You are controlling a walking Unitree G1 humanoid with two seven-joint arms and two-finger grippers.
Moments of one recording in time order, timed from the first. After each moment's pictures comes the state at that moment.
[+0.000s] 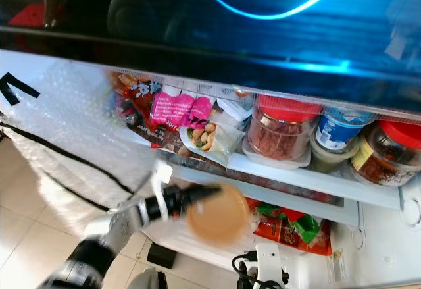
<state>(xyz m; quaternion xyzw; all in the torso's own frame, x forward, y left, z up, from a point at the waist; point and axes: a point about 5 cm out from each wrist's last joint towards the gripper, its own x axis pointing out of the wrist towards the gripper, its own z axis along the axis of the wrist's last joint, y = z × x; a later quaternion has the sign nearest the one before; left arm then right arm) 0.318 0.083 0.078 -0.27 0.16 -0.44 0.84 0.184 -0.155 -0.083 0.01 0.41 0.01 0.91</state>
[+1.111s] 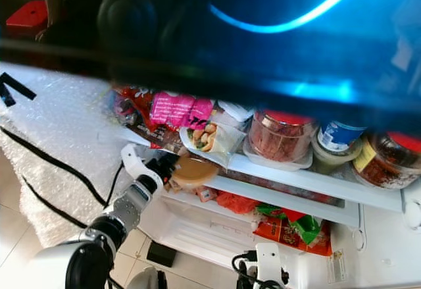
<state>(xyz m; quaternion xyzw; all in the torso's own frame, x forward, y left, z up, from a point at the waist) 0.359 0.113 0.079 -0.39 0.10 -0.13 0.91 0.184 -0.155 -0.083 0.01 0.41 0.01 0.91</state>
